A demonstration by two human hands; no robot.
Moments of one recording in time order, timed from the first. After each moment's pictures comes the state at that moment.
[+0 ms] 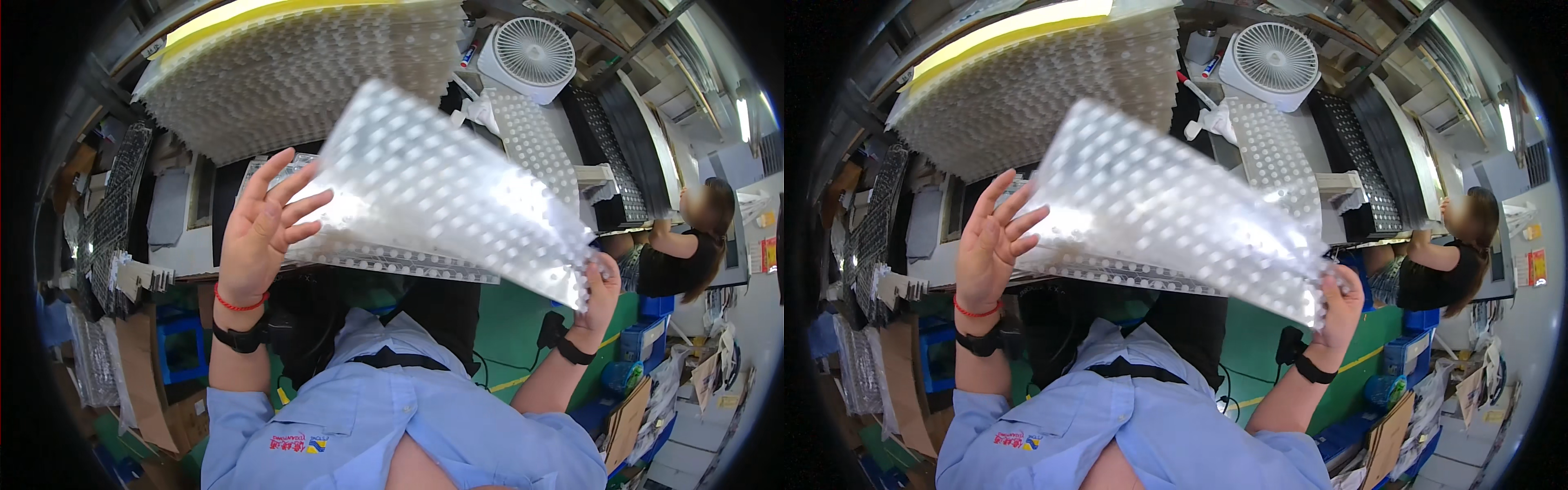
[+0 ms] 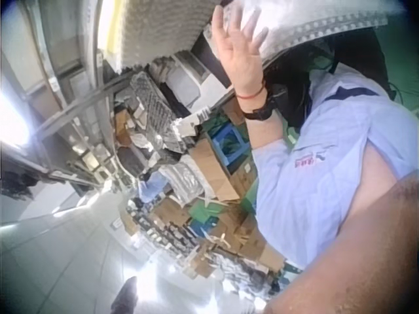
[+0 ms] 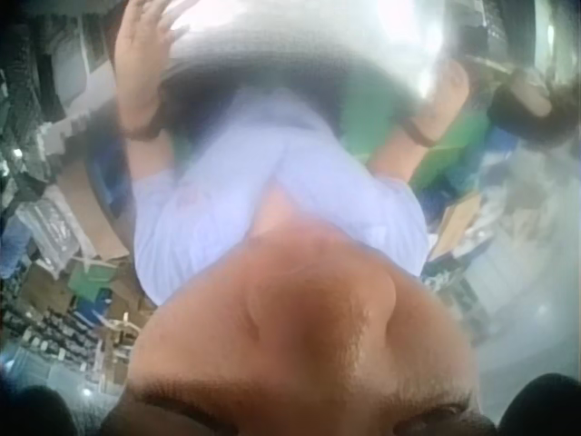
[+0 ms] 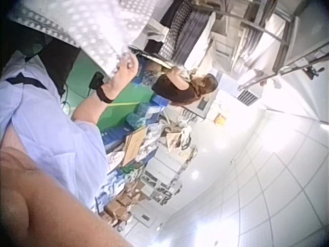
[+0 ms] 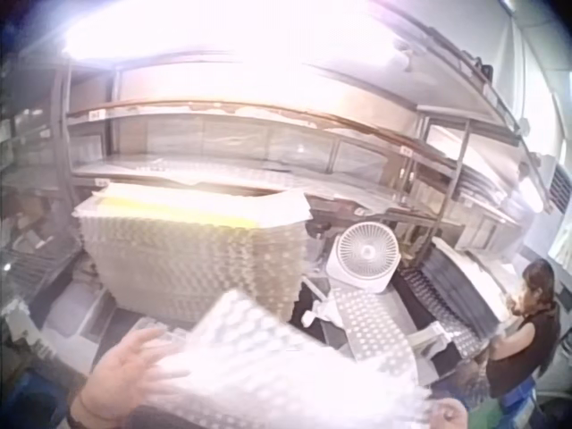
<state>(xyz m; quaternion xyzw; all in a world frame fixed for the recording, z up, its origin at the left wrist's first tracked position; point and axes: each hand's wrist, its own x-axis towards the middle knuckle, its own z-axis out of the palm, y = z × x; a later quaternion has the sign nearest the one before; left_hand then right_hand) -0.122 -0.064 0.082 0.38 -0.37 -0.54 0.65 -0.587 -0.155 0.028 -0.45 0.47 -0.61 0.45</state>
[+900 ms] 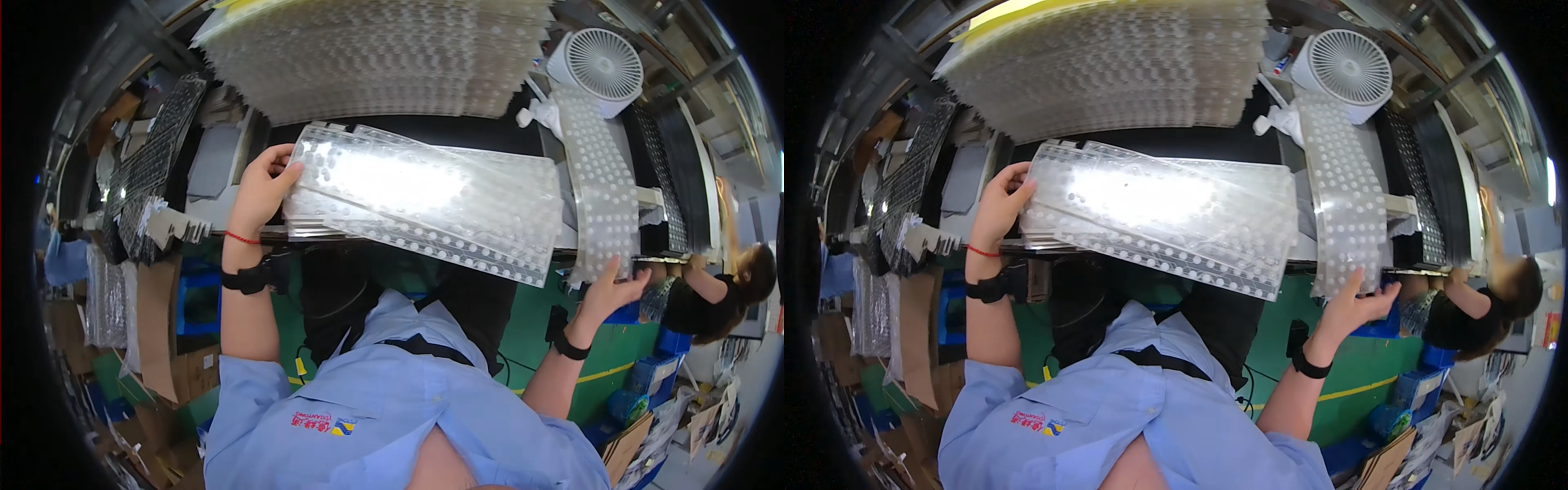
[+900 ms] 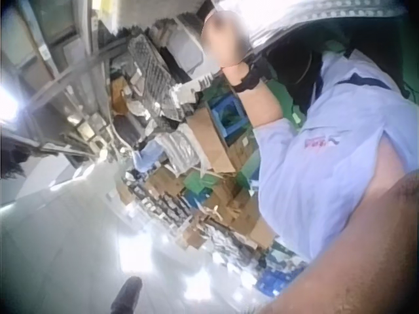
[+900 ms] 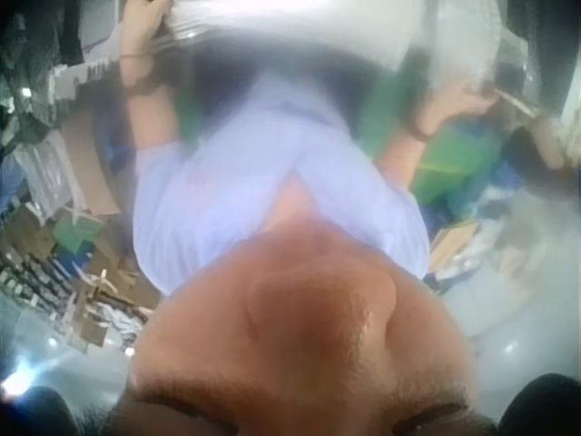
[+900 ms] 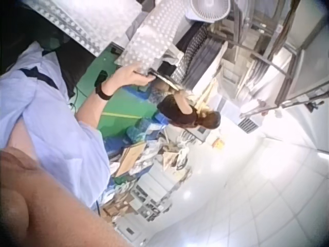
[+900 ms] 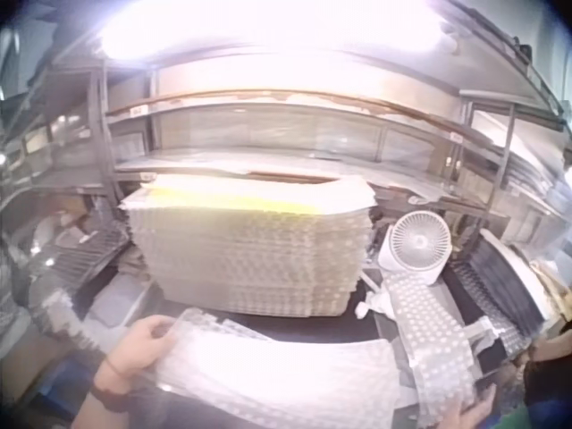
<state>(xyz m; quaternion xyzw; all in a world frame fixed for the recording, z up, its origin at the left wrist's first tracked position) -0.018 -0.052 0.021 0.74 -0.42 -0.27 0.45 -0.526 -0.178 -0.006 -0.53 0.71 -0.47 -0.01</state>
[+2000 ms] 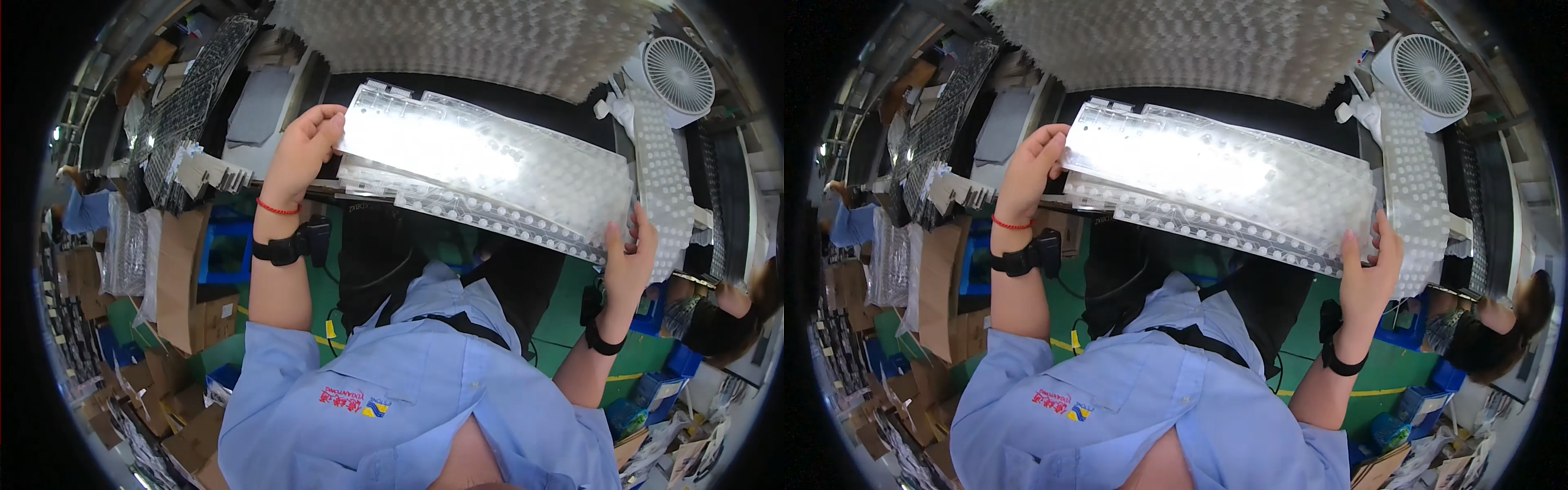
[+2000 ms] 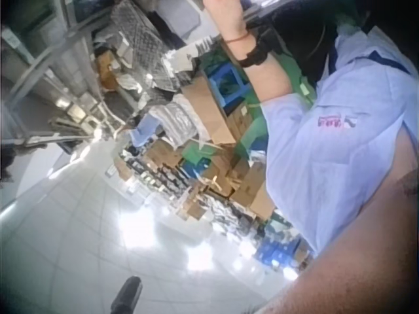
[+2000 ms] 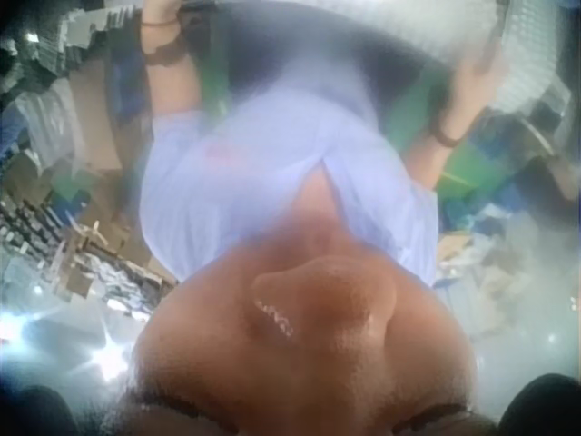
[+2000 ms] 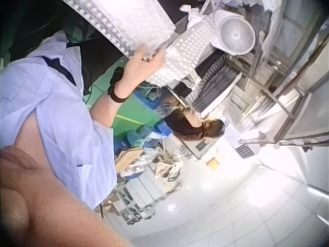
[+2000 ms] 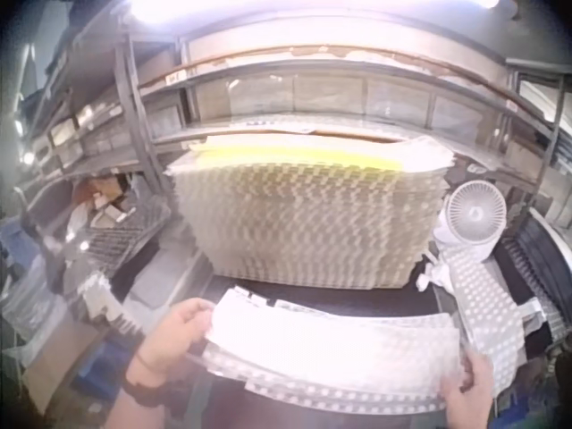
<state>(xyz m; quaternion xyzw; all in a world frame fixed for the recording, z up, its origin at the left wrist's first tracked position) -0.012 -0.023 0.026 0.67 -0.36 -0.36 0.54 -0.438 -0.174 0.021 -0.74 0.56 -0.34 0.17</state>
